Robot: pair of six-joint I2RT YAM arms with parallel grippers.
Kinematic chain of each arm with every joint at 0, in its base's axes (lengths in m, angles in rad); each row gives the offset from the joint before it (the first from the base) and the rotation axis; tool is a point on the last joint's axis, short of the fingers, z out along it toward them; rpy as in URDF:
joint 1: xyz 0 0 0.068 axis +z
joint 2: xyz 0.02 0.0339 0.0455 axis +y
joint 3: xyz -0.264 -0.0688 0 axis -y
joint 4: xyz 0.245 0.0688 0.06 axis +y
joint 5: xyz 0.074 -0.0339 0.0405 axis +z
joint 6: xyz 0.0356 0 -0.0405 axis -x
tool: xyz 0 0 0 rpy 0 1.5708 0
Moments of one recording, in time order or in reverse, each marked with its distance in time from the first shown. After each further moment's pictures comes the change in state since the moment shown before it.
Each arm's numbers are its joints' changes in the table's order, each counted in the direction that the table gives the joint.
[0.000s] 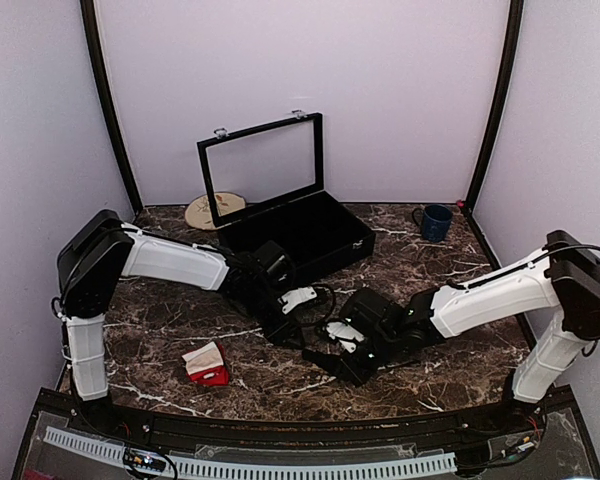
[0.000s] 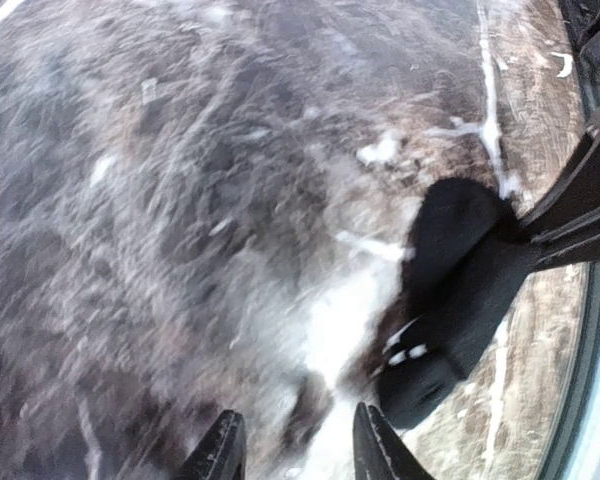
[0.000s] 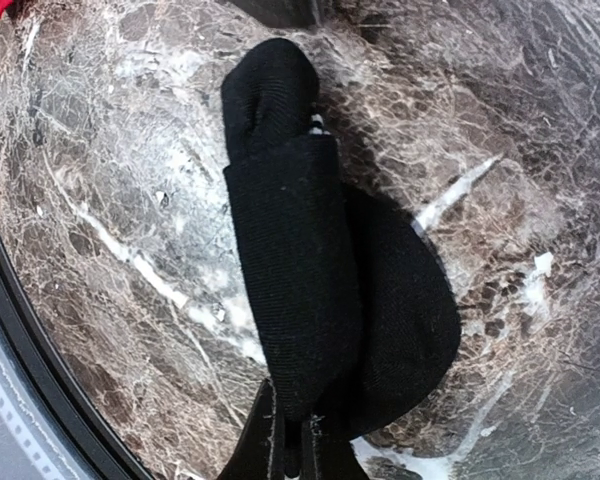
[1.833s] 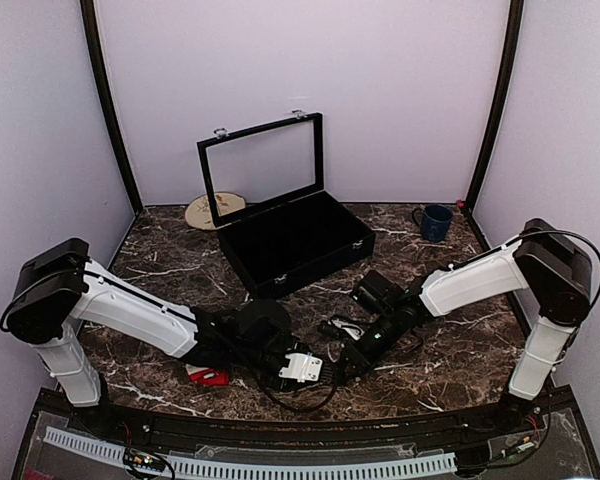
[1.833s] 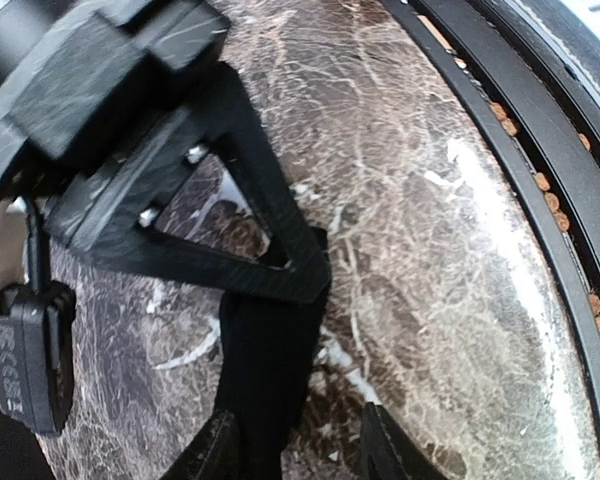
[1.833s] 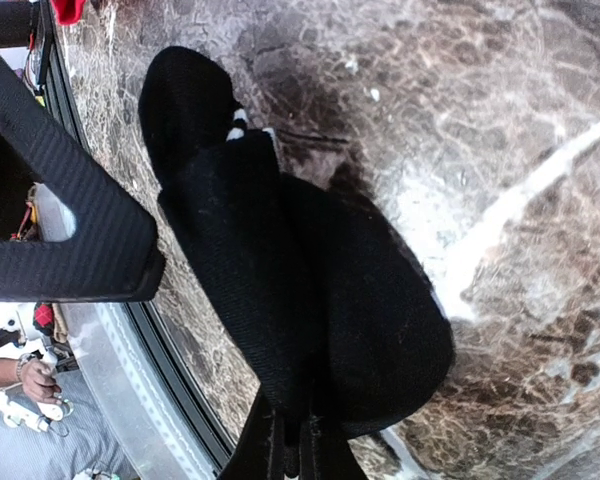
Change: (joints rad) left arm -0.316 -0.274 -0.453 -0.568 0.319 -0.520; right arm -0.203 0.128 0.042 0.045 0.525 0.015
